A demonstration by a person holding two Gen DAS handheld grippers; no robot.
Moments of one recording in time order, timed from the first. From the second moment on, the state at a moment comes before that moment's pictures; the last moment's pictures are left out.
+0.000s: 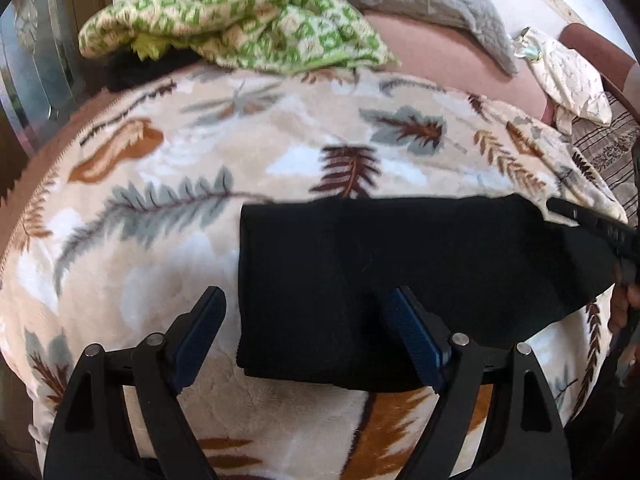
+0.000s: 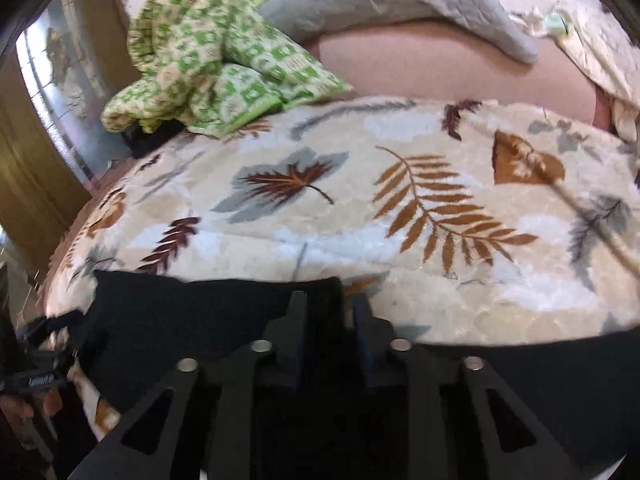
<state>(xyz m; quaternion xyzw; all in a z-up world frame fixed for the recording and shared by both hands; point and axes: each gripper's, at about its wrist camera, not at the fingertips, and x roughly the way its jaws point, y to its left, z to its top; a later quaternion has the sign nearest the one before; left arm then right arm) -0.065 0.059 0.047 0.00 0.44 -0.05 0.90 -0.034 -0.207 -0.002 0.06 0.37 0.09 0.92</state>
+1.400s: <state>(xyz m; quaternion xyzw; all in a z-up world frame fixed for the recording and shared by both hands) -0.058 -0.063 0.036 0.01 0.44 -0.12 0.89 -0.121 -0.321 -0.029 0.11 0.40 -0.03 0.91</state>
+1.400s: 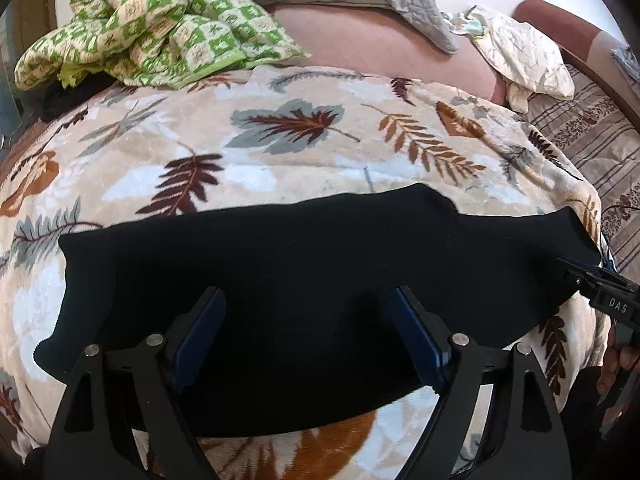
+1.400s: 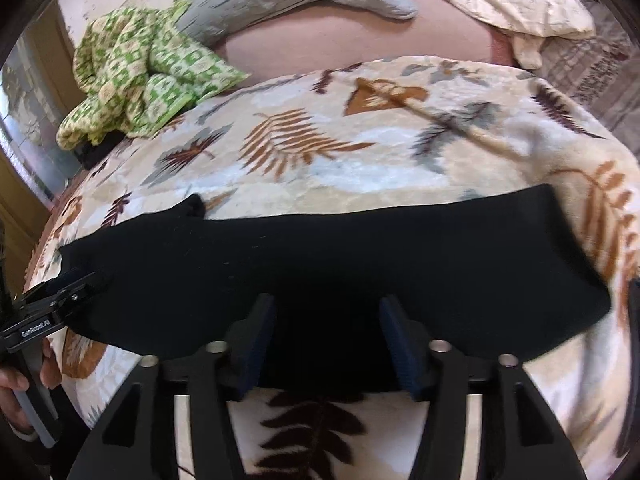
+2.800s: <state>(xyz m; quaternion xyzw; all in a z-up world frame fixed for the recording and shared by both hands) -0.019 -0.311 0.040 0.10 0.48 -0.38 0.79 -0.173 -0.461 -0.048 0.23 0.39 -0.03 0.89</state>
